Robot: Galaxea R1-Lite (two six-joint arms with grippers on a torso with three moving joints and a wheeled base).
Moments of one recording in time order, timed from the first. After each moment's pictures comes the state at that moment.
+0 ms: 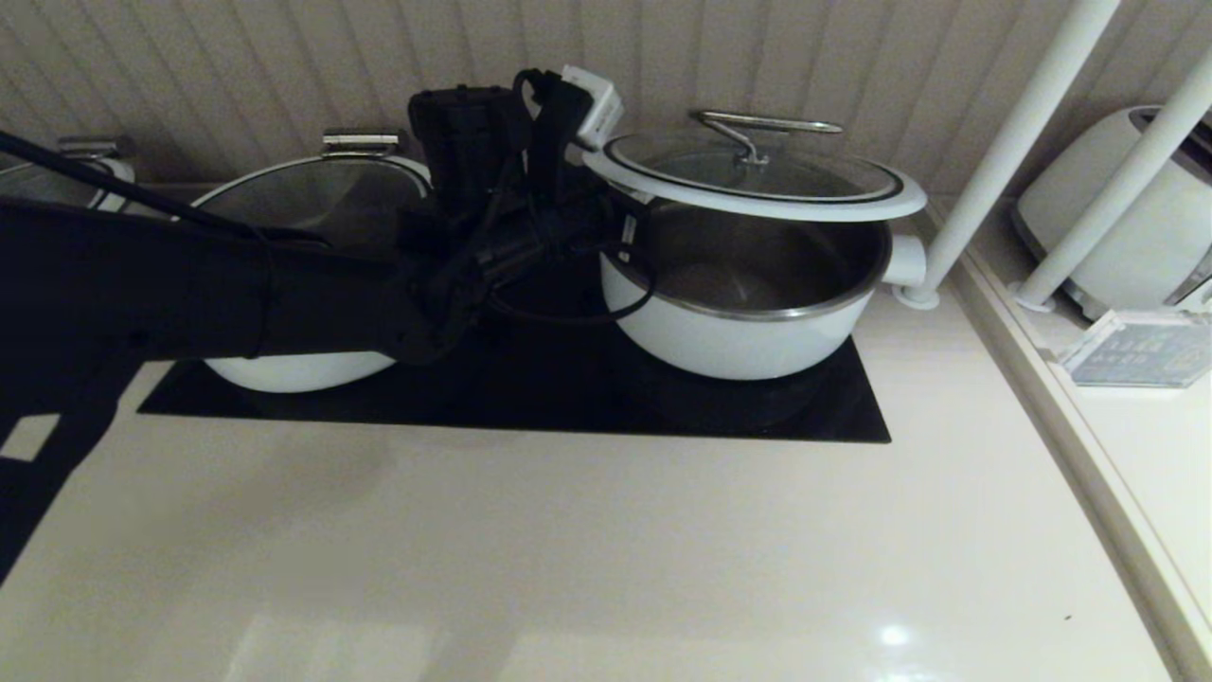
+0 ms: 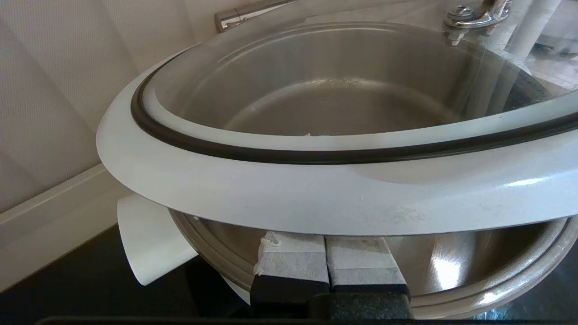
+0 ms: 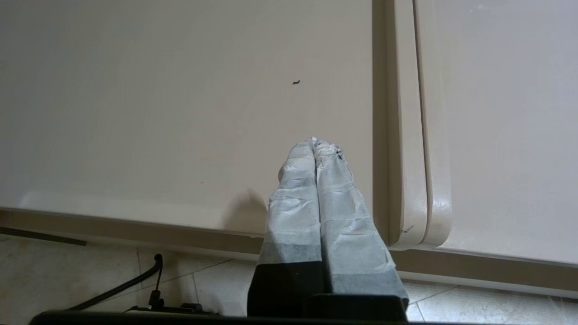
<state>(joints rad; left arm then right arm) -0.56 2.04 -1.59 -0.57 -0.17 0.22 0.01 0.00 -0.12 0.31 0.02 -0.02</state>
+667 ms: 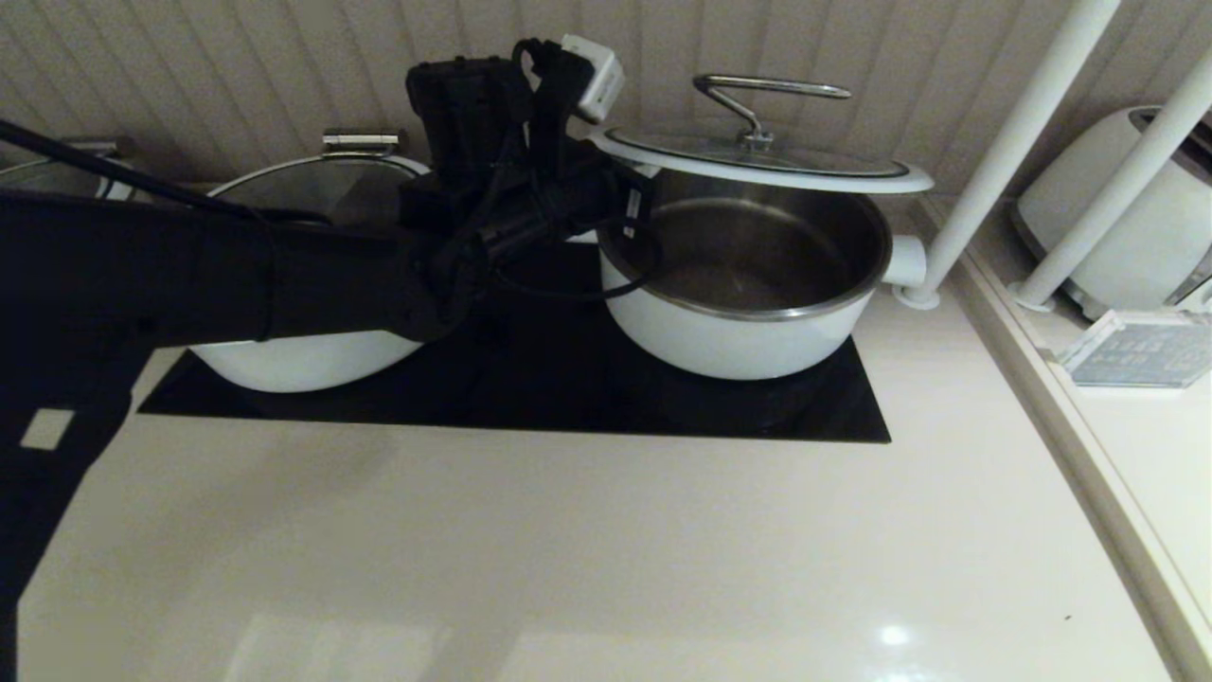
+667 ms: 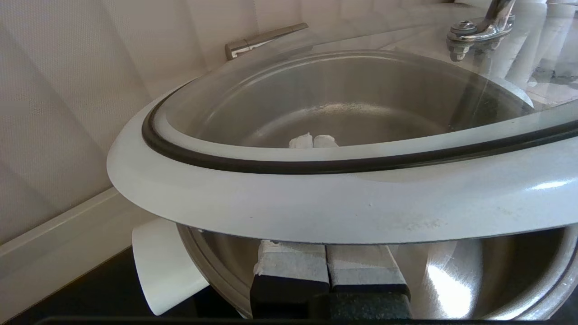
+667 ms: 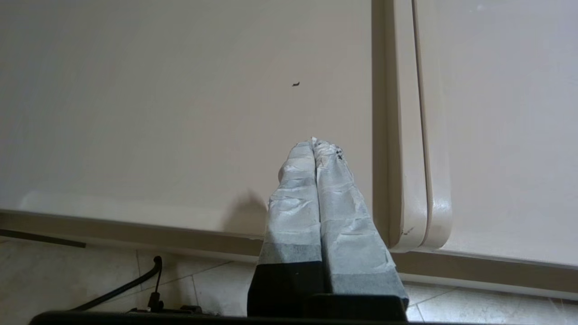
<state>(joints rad) -0.56 2.07 -1.69 -0.54 -0.17 0.22 0.00 0.00 -0.12 0.29 0.02 -0.02</state>
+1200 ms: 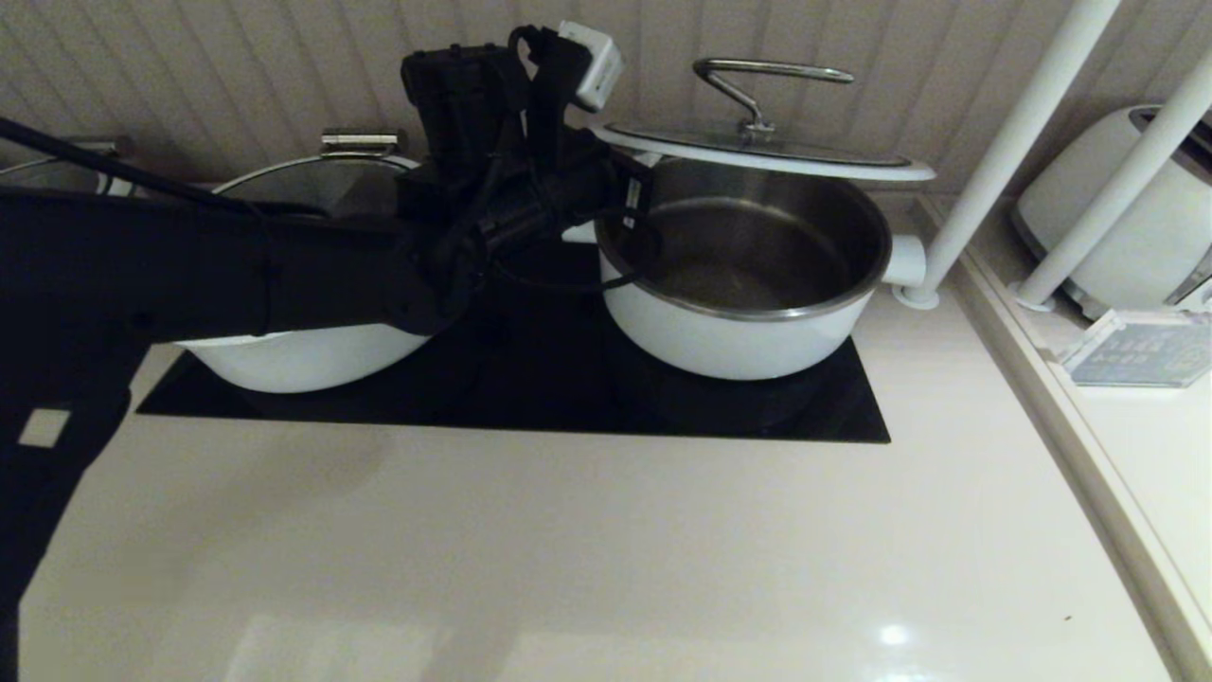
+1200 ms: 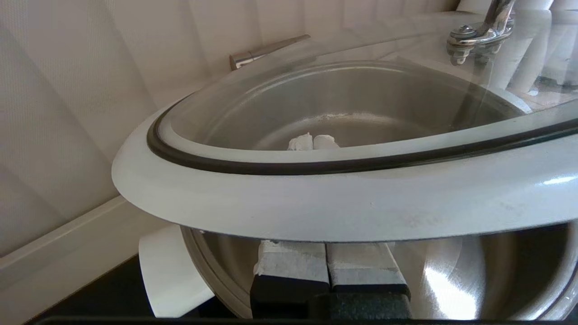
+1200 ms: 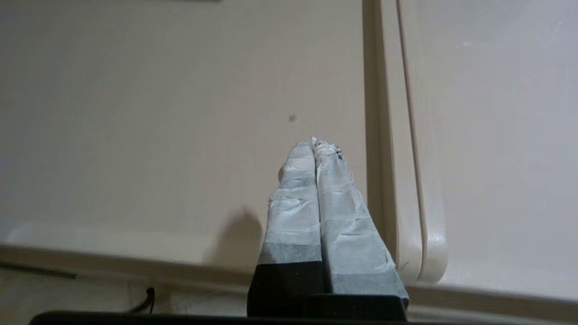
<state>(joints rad) -0.56 2.06 -1.71 -0.54 -0.17 0.22 0.00 0.00 -0.05 0.11 0.02 -0.02</state>
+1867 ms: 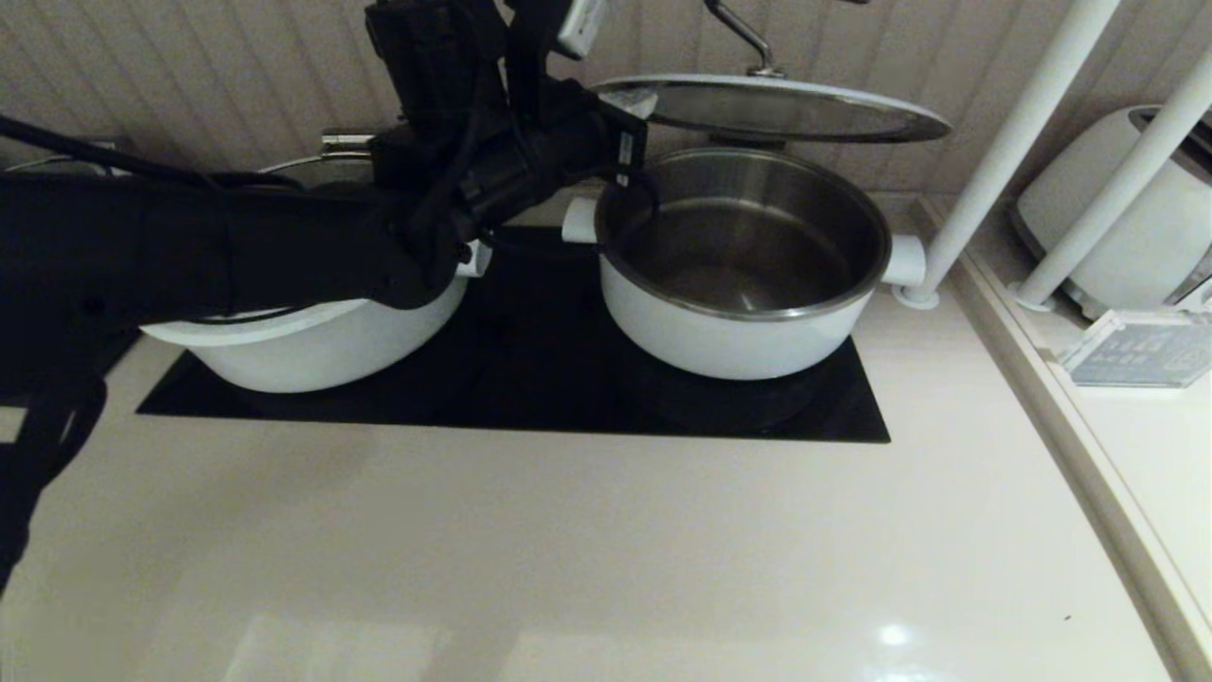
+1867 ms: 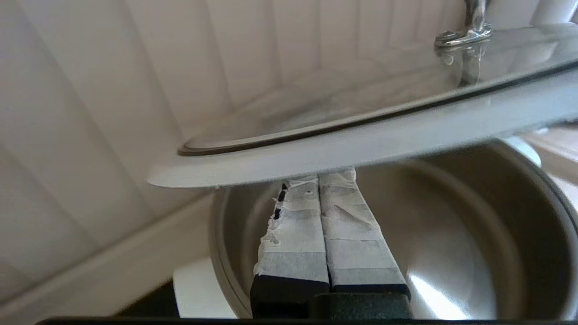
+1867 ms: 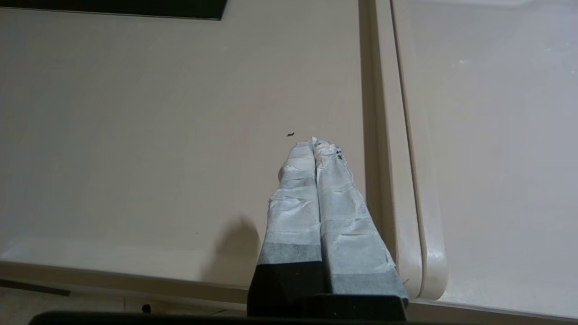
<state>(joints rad) -0.56 2.05 -1.79 -0.54 -0.15 0.22 0.00 0.00 -0.02 0.04 0.02 -0.02</state>
